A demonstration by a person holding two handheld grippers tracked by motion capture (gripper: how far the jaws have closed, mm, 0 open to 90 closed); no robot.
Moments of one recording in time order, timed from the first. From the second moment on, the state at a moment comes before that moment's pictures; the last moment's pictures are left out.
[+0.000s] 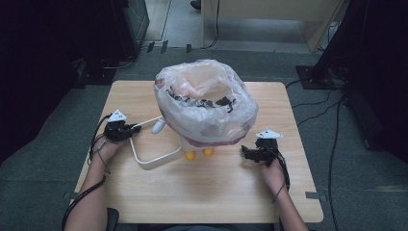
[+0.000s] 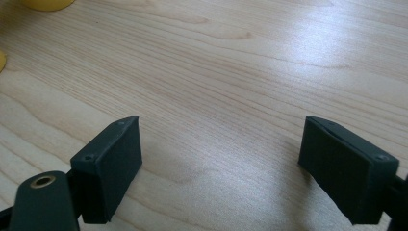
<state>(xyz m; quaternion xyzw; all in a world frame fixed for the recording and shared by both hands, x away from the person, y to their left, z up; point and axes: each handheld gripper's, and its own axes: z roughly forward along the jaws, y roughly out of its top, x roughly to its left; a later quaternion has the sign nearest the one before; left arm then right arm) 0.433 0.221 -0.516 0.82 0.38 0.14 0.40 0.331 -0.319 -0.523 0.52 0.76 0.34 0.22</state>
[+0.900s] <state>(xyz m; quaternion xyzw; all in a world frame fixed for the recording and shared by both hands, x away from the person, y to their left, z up) 0.430 0.244 -0.497 0.81 0.41 0.13 0.41 0.330 -0.319 -0.523 0.52 0.75 0.34 0.21</state>
